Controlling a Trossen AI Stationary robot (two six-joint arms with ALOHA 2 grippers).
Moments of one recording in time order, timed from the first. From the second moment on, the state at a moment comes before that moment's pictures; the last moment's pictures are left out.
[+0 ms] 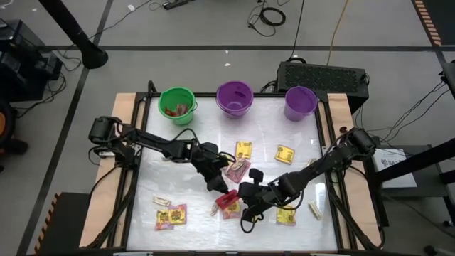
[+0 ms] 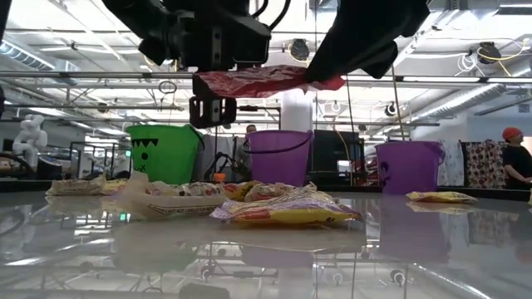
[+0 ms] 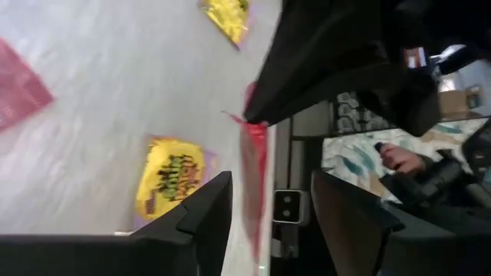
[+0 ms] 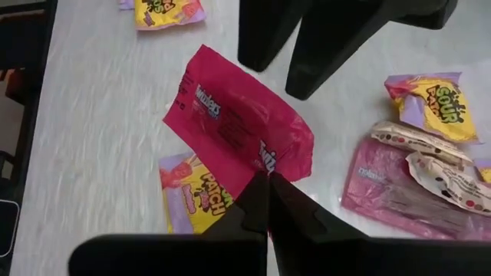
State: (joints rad) left arm -0.09 1.68 0.93 0.20 0.59 -0.85; right arm 0.50 1.77 1.23 -0.36 0.40 0.59
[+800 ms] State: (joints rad) left arm -0.14 1.77 0.93 0.30 0.52 -0.78; right arm 0.47 1.77 1.23 -0.35 0.39 0.56
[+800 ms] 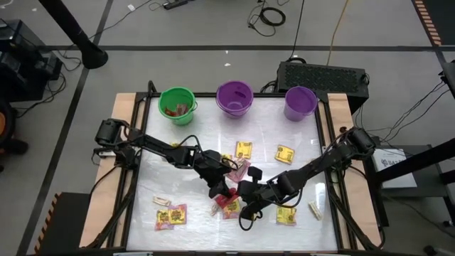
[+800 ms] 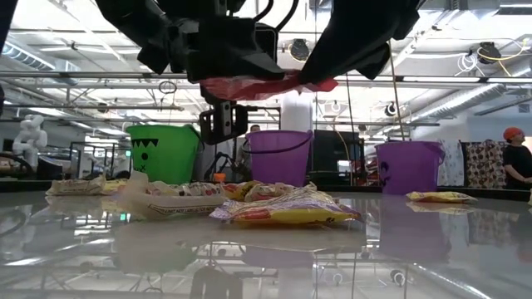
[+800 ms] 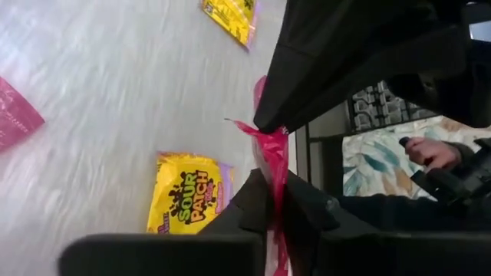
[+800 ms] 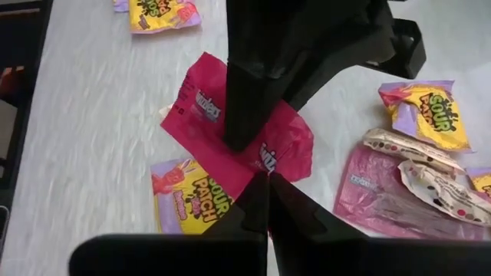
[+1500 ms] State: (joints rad) left arm 0.01 1.49 0.93 -0.21 0.38 -0.47; right arm 0.52 1.77 1.23 -0.49 0.39 0.59
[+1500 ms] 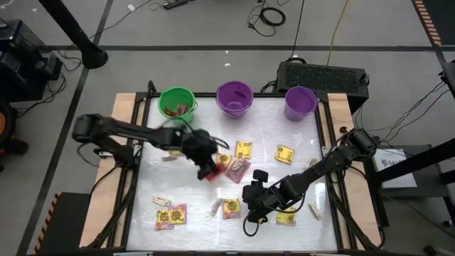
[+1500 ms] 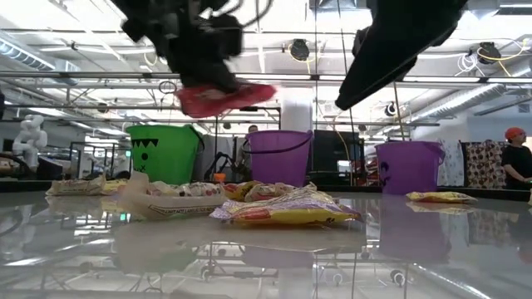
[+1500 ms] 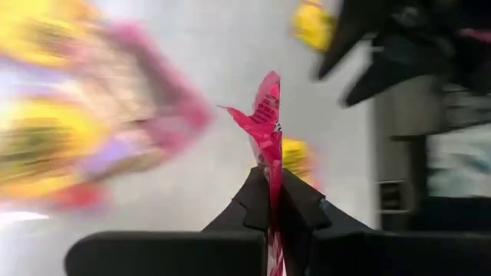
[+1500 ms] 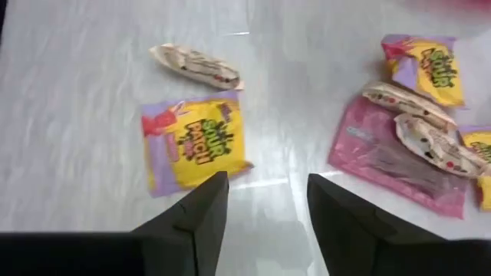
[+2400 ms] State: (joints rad) left arm 0.69 1.12 0.93 -0.56 -0.04 -0.09; right arm 0.48 1.77 1.23 -0.41 0.40 0.78
